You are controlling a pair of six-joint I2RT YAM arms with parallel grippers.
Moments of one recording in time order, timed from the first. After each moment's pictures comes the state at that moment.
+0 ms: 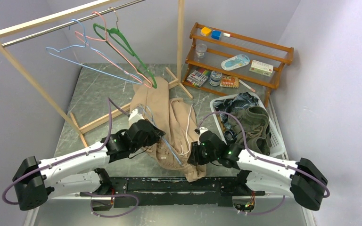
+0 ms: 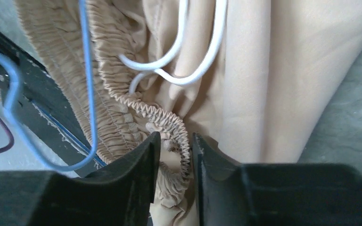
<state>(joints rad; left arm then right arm) -0.98 1.01 0.64 -0.24 -0.38 -1.30 0.94 1.02 0.40 -0.24 -0.11 0.68</state>
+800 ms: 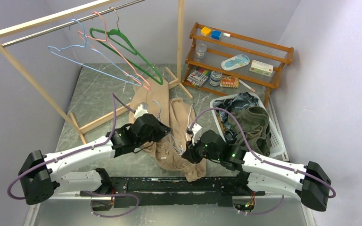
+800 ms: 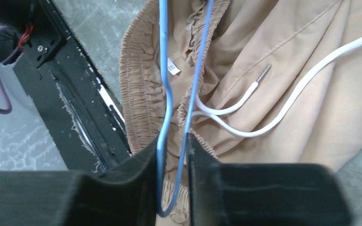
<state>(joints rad) -0.98 1.12 0.75 -0.23 -0.30 -1.37 1.02 0.90 0.45 -0.11 -0.11 0.33</state>
